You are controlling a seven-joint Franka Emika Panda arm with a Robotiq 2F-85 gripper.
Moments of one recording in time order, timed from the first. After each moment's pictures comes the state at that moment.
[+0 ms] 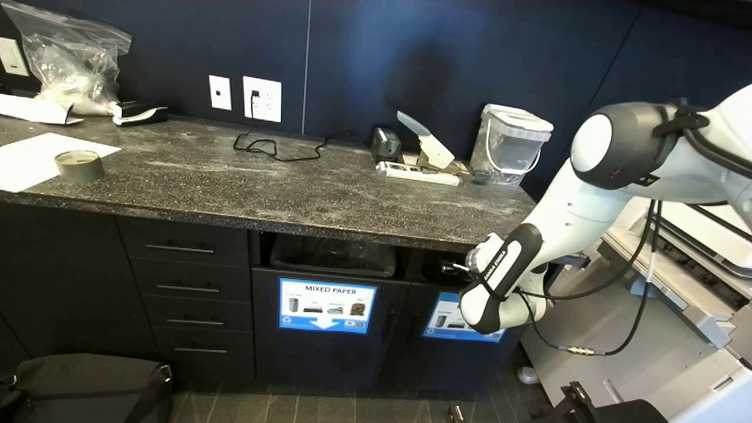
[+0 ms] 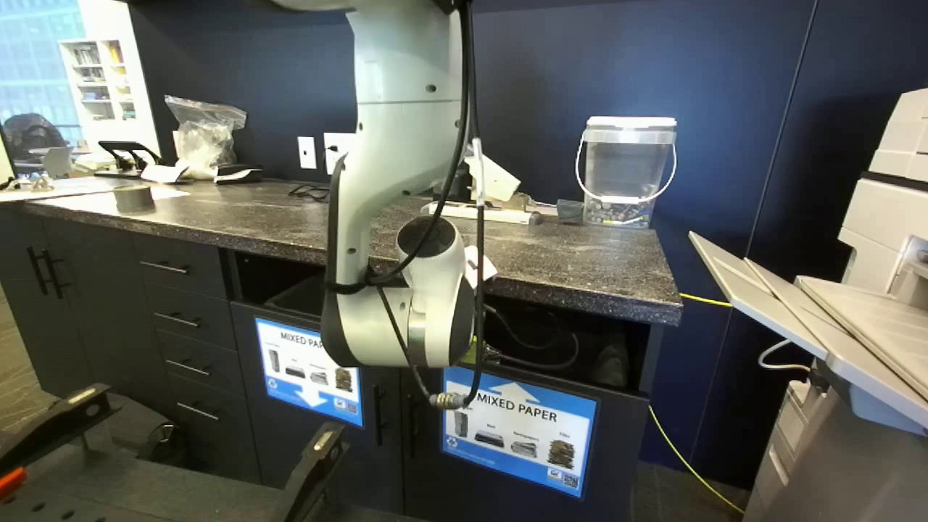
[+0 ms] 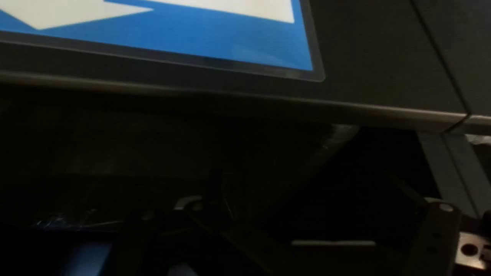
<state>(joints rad) -0.22 1.18 -0.03 -1.88 -0.39 3.82 0.12</state>
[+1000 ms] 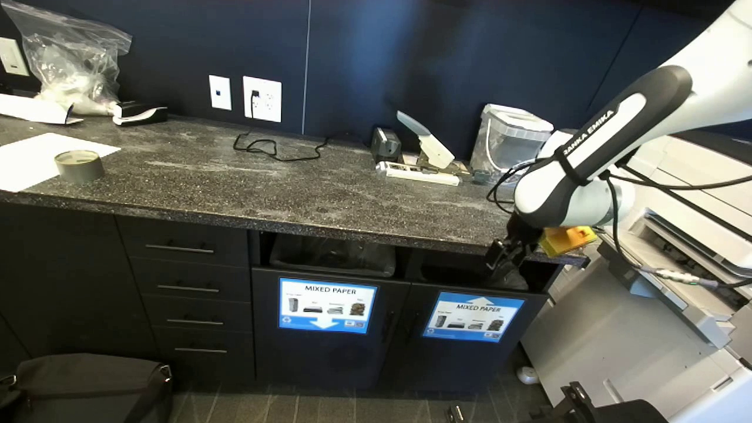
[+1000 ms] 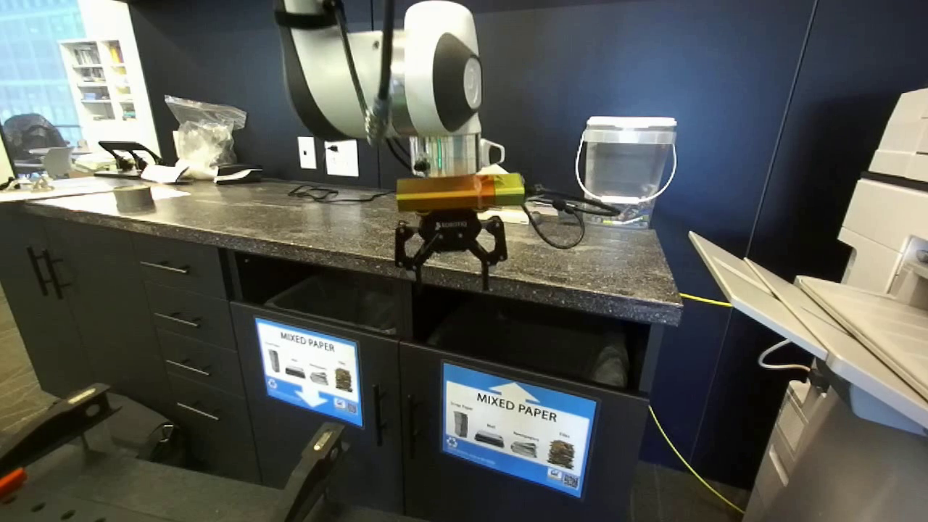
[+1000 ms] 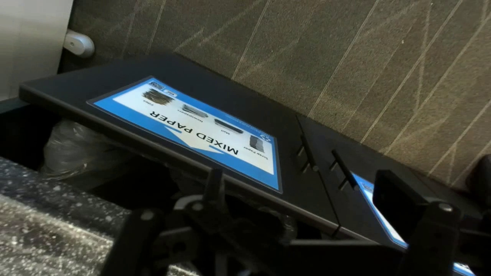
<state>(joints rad) -0.38 0.36 0.13 -2.39 -0.28 2.84 -0.33</state>
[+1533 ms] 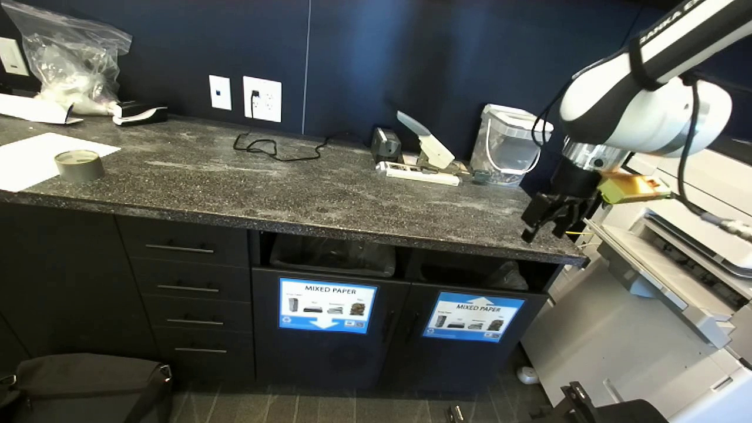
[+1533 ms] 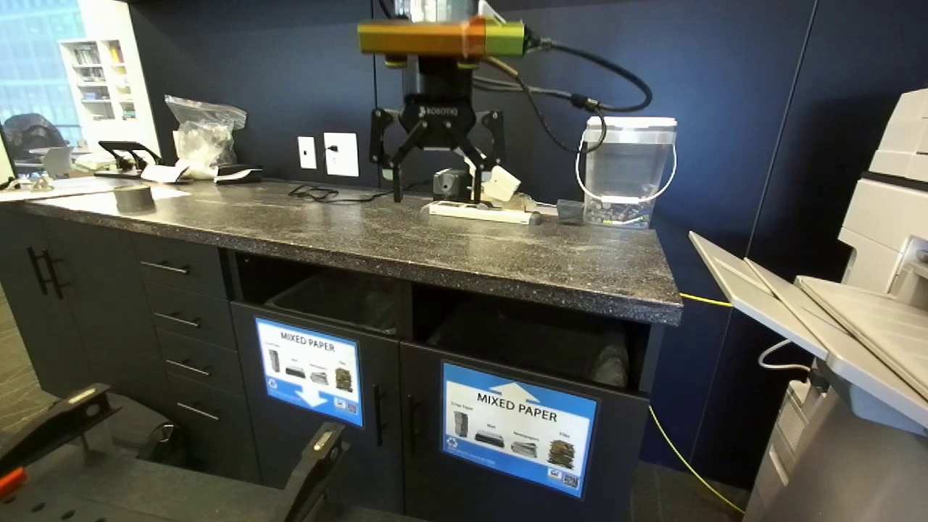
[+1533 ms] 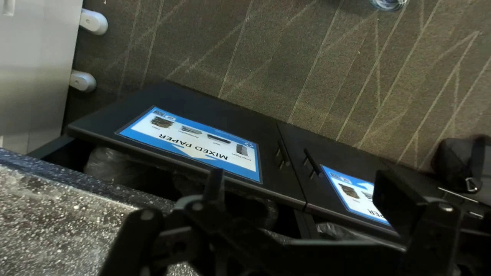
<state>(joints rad) -0.28 -0.09 0.04 -2.53 -0.01 2.47 -0.46</state>
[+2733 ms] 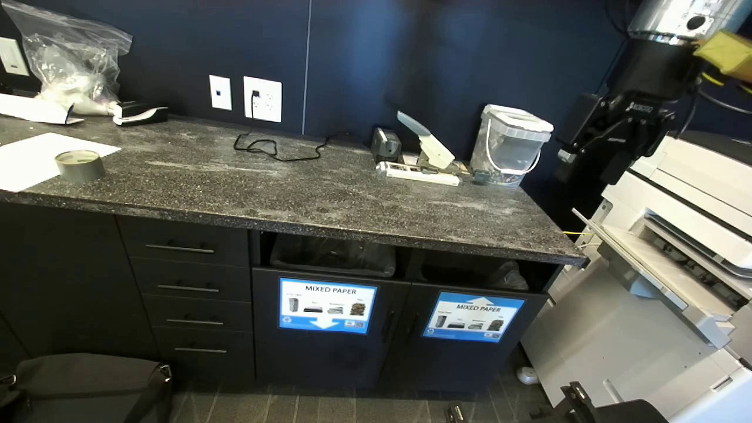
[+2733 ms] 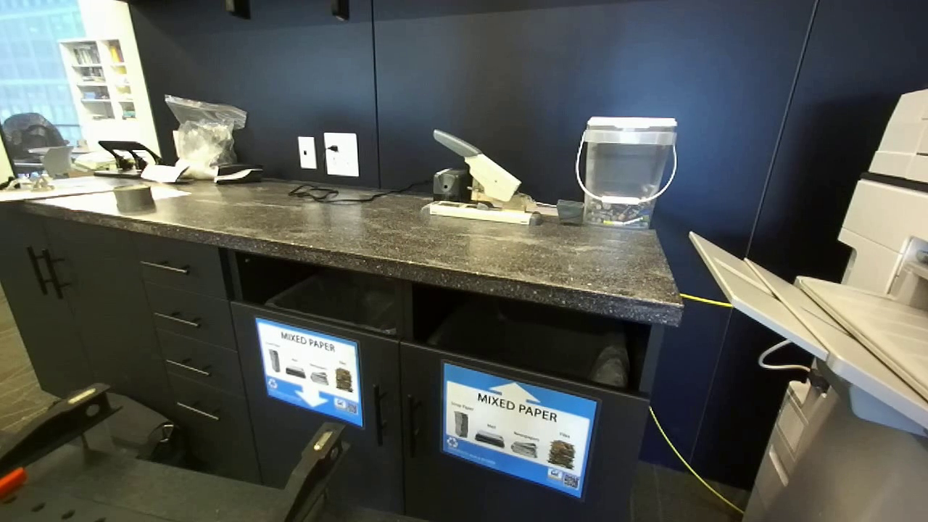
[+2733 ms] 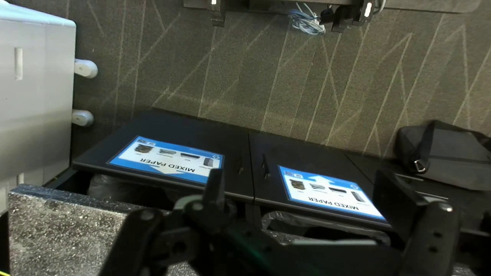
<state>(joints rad) -0.02 -0.68 0.00 -2.59 -0.01 1.93 -0.12</state>
